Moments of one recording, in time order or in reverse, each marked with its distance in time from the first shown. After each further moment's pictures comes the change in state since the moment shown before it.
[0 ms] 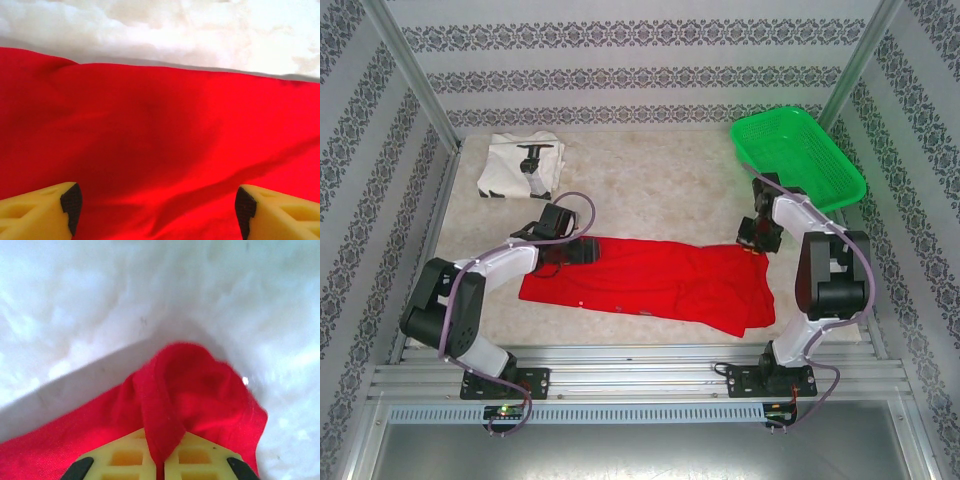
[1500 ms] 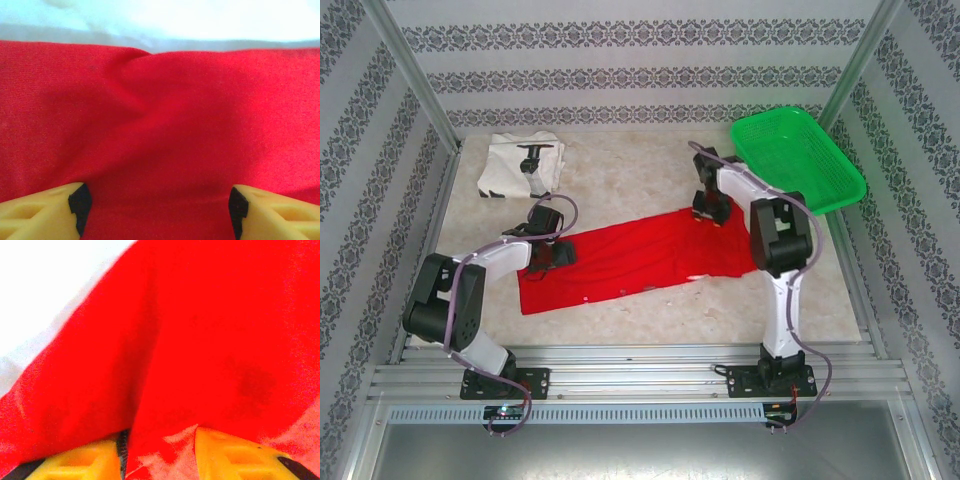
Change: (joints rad) left arm 0.088 0.023 -0.011 -0.132 -0.168 -0.119; right arm 0.246 0.510 0.619 -0.105 0.072 0.185
